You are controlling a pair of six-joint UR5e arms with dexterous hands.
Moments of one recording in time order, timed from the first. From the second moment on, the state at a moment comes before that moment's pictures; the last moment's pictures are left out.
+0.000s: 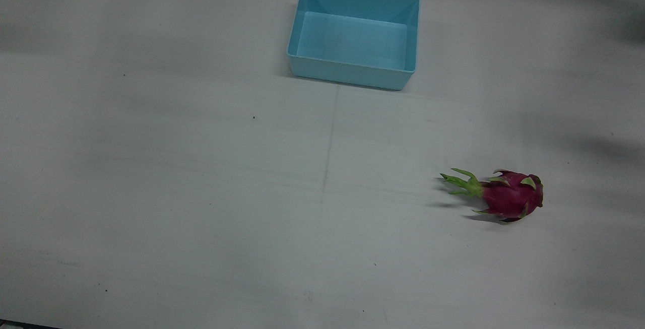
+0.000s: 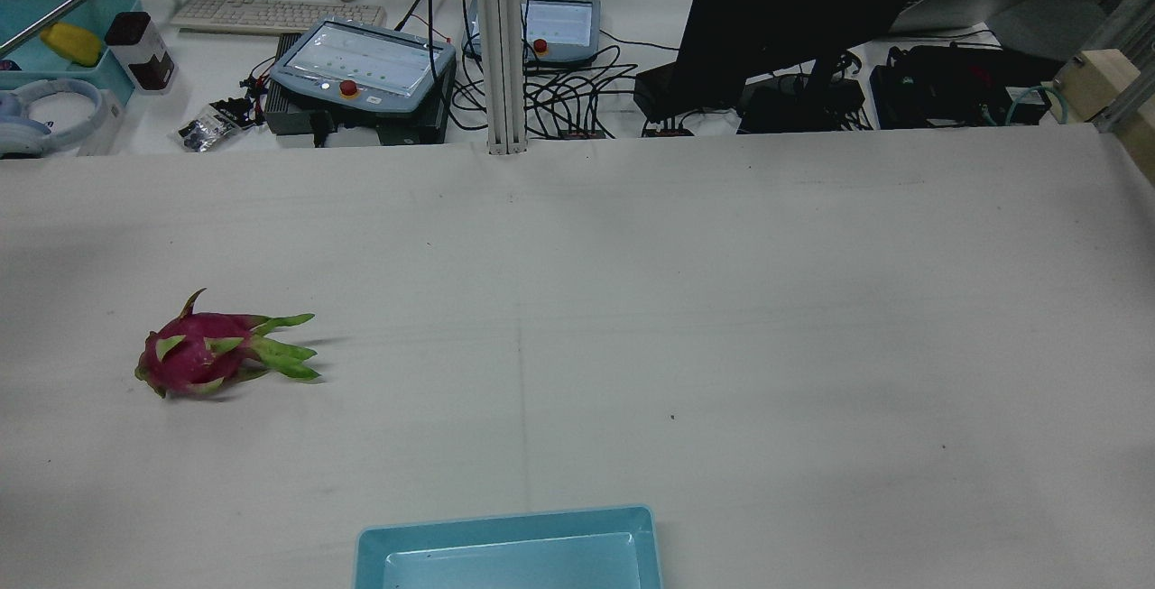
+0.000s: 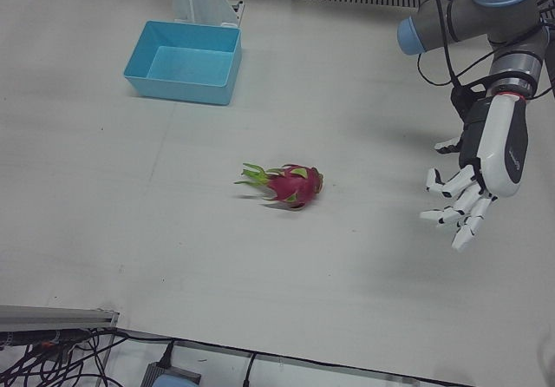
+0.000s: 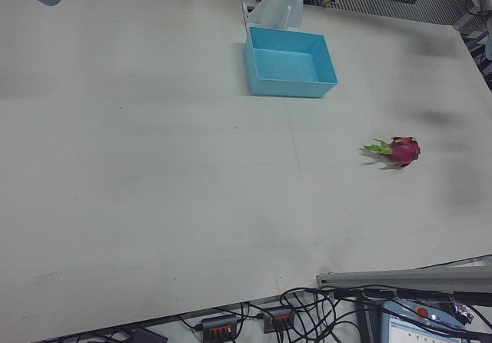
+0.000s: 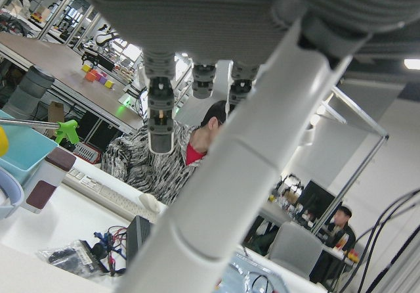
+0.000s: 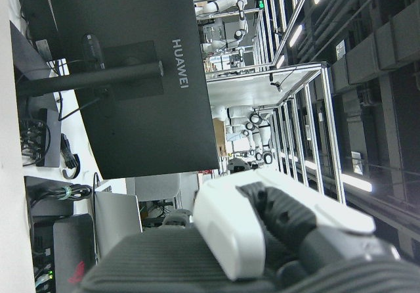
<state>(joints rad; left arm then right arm) -1.29 -1.70 -1.87 0.30 1.66 1.16 1.50 -1.64 1.72 -3.23 -1.56 0.16</state>
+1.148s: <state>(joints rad) -0.75 -1.85 -1.82 0.62 1.27 1.28 1.50 -1.64 1.72 -3.23 -1.56 0.16</state>
